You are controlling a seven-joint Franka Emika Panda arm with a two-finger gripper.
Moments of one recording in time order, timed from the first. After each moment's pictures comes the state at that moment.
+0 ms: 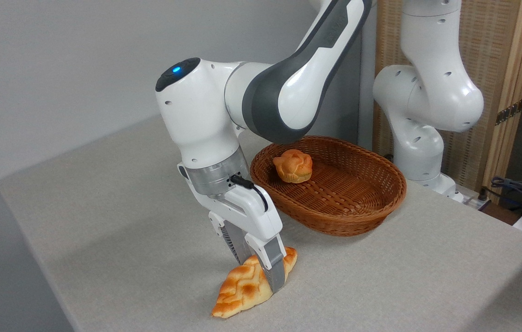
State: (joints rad) arm -0.06 0.06 0.07 -2.07 0.18 2.03 0.70
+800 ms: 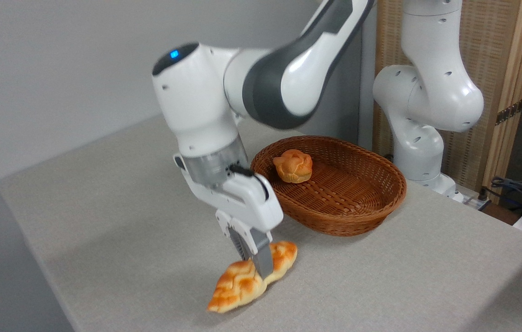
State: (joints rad) arm -0.06 0.03 0.09 -2.00 0.18 1.94 0.70
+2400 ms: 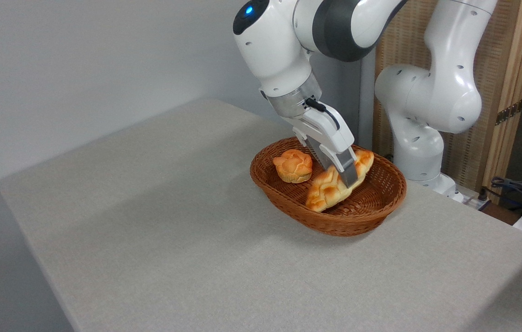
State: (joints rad) arm -0.16 -0.49 0.07 -2.45 0.10 1.57 0.85
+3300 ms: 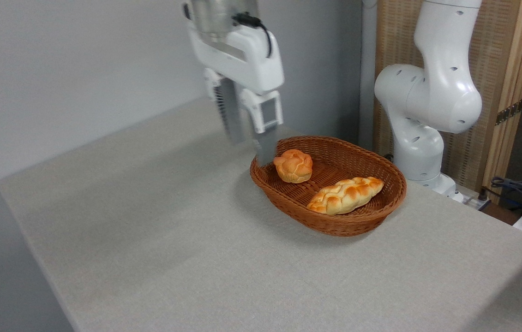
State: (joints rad) arm -0.15 -0.21 0.11 -1.83 0.00 1.61 0.85
